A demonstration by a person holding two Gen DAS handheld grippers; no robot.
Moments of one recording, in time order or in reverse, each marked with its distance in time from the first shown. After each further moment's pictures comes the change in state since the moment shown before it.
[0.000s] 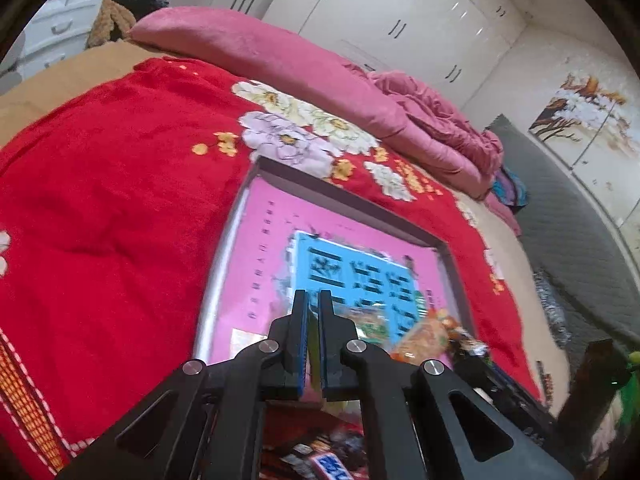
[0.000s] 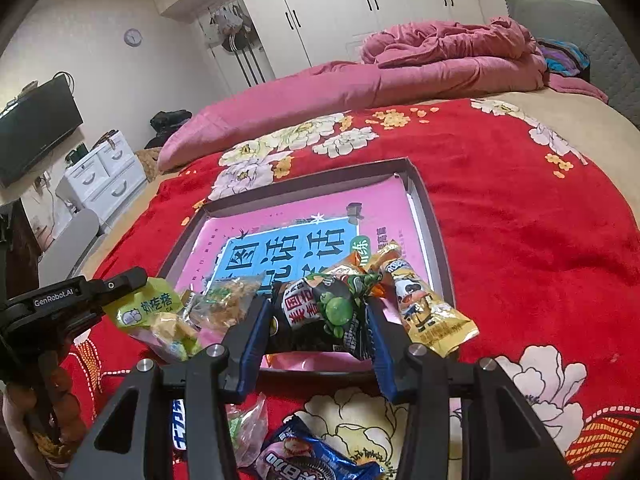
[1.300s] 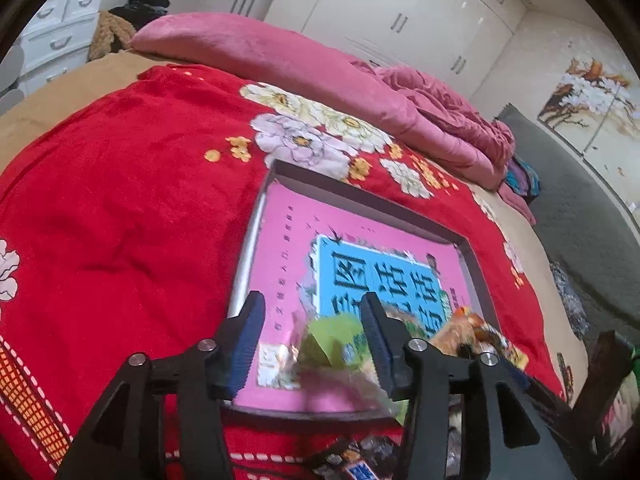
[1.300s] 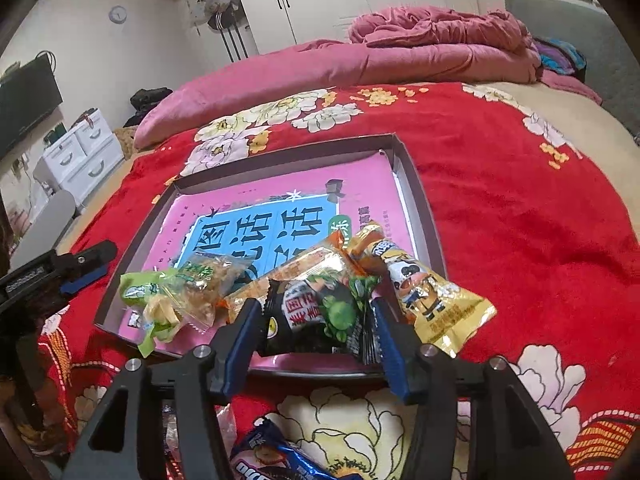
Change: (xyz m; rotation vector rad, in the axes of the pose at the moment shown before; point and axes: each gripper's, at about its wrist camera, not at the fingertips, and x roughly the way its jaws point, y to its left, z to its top) left arm 0.005 0.004 0.002 0.048 0.011 0.038; right arm 0.020 0.001 -0.003 -0.032 0.063 -0.102
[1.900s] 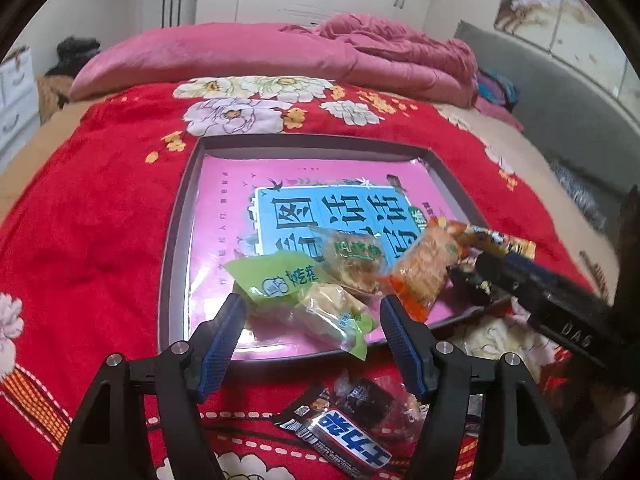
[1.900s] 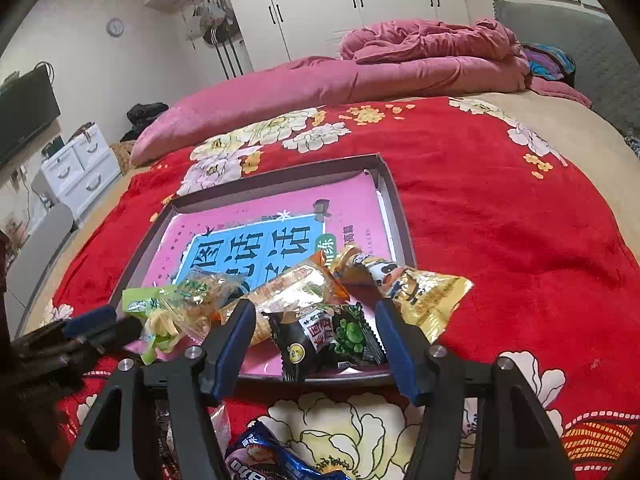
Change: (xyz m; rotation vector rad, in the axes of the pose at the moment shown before) left arm 0.004 -0.060 -0.037 0.326 0.105 0.060; right arm -0.017 -0.013 0.003 0.037 -0.051 0.008
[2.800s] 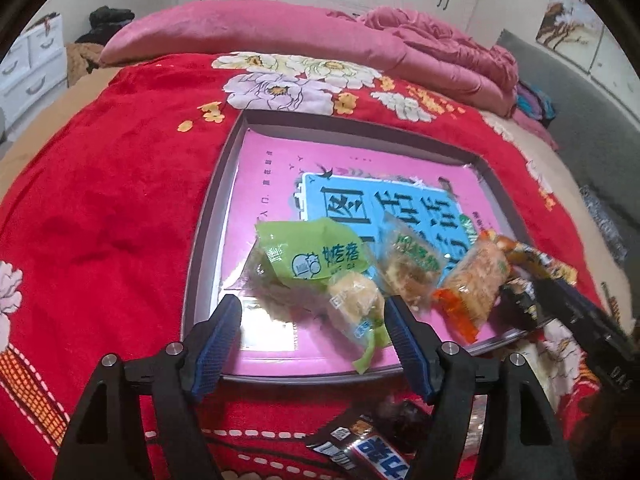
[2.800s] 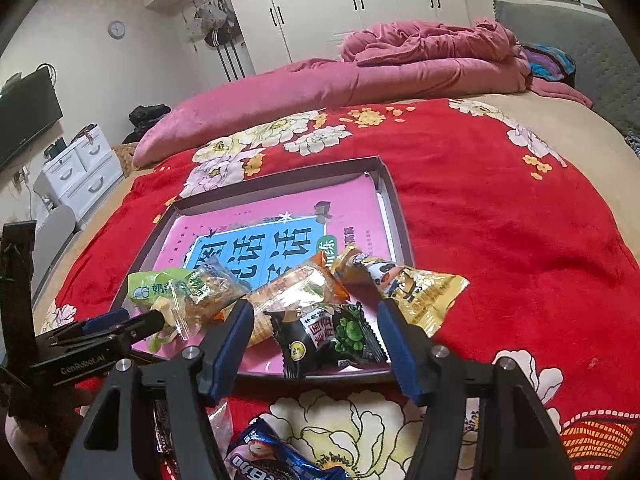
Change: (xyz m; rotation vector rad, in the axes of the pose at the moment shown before) left arm 0.022 0.029 0.003 -0.141 0.038 0.053; right arm -0.004 0.003 0.000 -0.008 -0.006 0.004
